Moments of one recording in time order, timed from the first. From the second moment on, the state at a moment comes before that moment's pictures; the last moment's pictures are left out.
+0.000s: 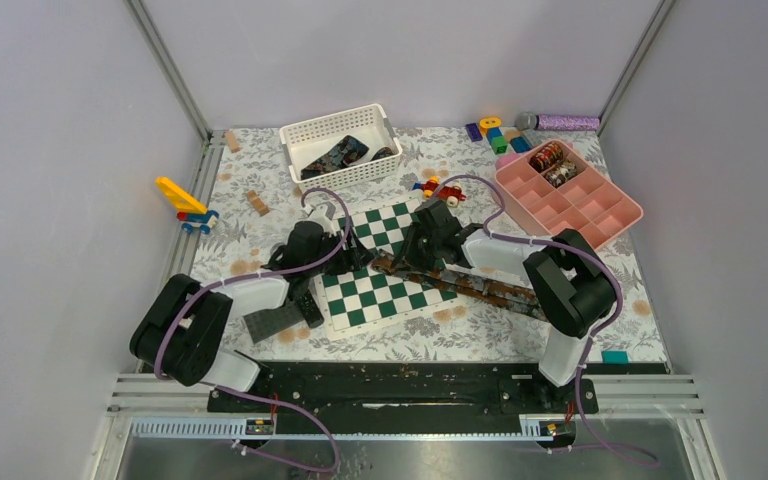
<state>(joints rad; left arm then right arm) -0.46 1.44 0.53 0.36 0.20 -0.65 0.66 1.80 1.01 -0.11 -0.21 0.97</state>
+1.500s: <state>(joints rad) -0.50 1.52 0.51 0.53 0.30 -0.65 0.66 1.70 1.01 -0.17 -0.15 0.91</state>
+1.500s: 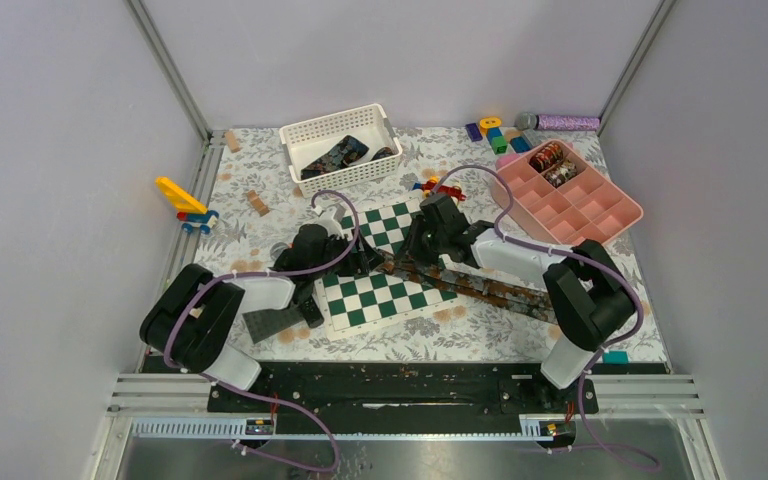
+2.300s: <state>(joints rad) -0.50 1.53 0.50 0.53 0.28 -0.66 0.66 1.82 1.03 -0.10 -0.21 0.98</state>
